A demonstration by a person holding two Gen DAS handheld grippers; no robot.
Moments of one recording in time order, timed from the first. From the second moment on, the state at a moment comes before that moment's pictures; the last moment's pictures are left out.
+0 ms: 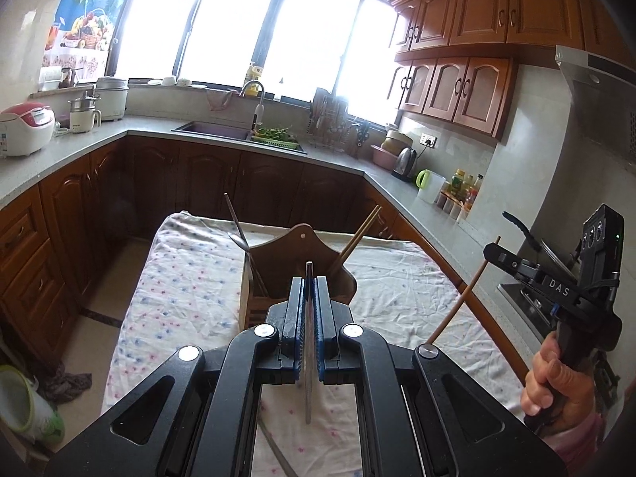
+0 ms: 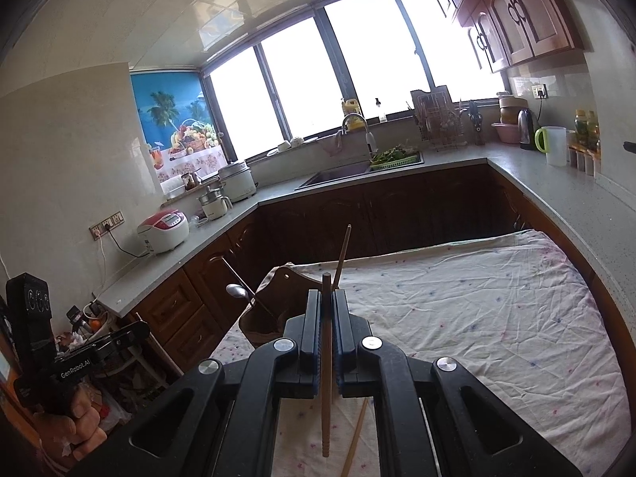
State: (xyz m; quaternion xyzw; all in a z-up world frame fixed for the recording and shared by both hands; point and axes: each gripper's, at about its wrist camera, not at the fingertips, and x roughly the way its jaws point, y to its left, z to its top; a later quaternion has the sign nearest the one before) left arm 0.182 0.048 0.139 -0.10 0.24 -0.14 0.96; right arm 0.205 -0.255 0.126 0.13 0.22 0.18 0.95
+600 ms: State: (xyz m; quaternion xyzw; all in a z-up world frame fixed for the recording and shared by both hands) left arm 0.264 0.074 0.183 -0.11 0.15 -0.09 0.98; right arm 0.289 -0.232 0.168 0.16 0.13 0.16 0.96
